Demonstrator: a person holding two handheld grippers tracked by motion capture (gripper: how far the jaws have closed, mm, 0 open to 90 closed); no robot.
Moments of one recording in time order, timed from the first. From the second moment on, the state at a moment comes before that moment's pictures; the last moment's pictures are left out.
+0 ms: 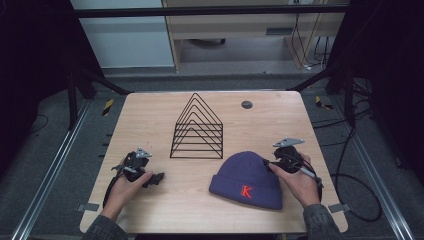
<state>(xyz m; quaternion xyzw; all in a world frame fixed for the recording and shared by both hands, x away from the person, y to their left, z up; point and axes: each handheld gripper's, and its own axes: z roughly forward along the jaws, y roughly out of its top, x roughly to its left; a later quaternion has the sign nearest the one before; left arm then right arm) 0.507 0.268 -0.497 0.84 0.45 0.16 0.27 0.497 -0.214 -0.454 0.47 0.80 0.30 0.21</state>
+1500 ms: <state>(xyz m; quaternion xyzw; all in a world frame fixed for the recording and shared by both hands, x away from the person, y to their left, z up) 0.509 0.267 -0.497 0.84 0.45 0.16 0.27 0.539 -0.174 -0.451 0.44 0.85 0.27 0.12</state>
